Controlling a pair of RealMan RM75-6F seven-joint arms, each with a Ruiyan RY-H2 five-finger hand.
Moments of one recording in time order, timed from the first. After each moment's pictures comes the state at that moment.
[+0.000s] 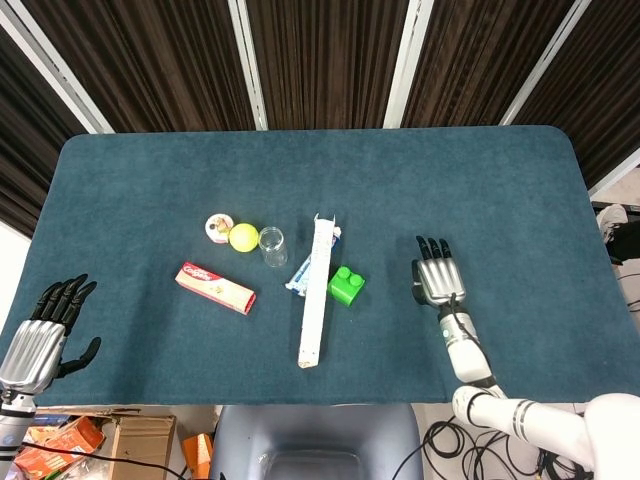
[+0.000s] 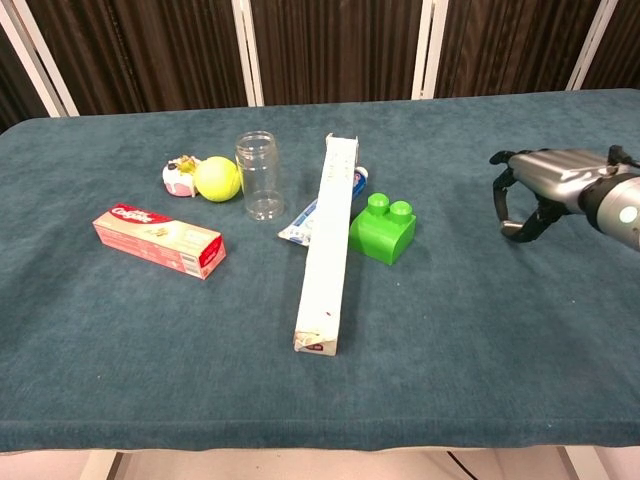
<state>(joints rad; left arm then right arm) -0.20 -1.11 -0.02 -1.53 1.59 1.45 -0.15 0.69 -1.64 0.19 -1.28 -0.86 1.00 -0.57</state>
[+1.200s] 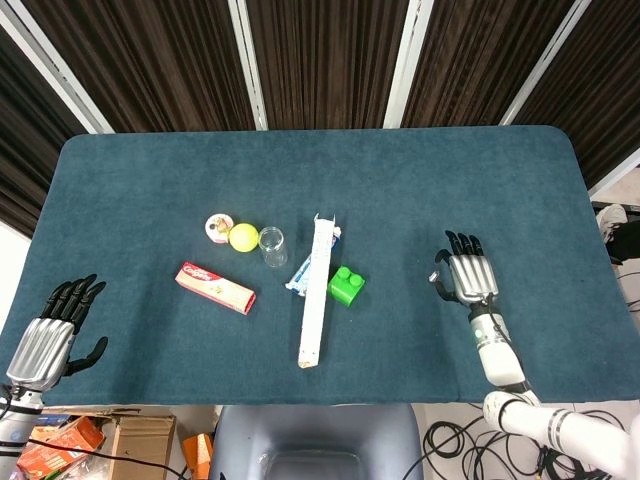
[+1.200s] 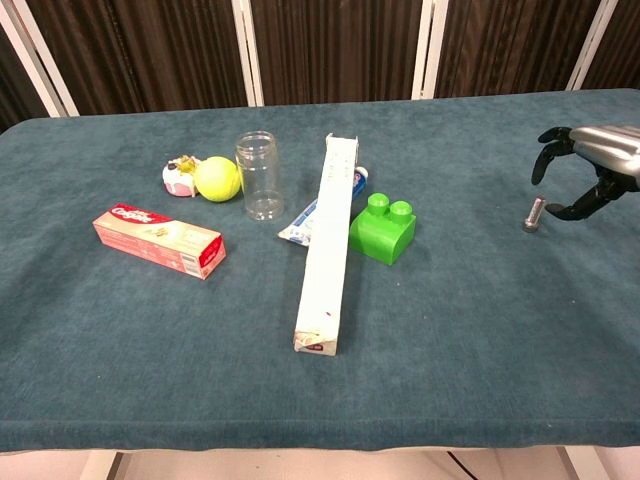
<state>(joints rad) -0.22 -1.12 -0.02 -1.53 1.59 1.42 -0.14 0.59 -1.51 0.19 -1.36 -0.95 1.03 -0.40</state>
